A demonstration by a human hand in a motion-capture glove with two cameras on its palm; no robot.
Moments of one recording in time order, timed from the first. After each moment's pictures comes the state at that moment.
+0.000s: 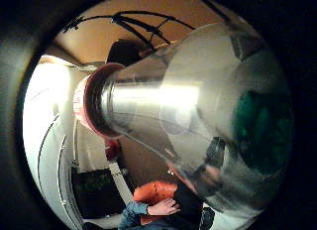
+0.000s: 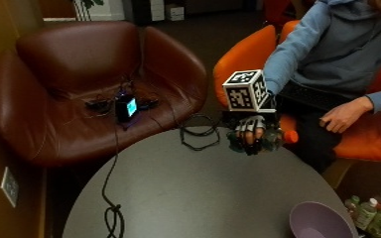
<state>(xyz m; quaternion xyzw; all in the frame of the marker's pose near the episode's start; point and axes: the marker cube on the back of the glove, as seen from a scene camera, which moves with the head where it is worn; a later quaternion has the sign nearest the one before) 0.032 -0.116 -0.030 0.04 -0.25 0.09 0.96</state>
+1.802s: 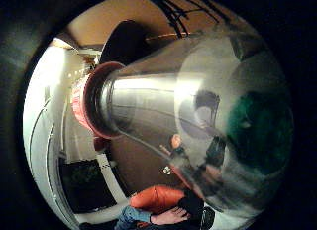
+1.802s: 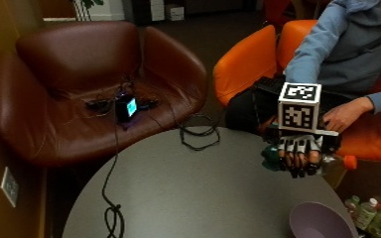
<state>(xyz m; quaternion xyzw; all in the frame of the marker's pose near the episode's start) -0.090 -0.163 -0.058 0.04 -0.16 0.04 0.99</state>
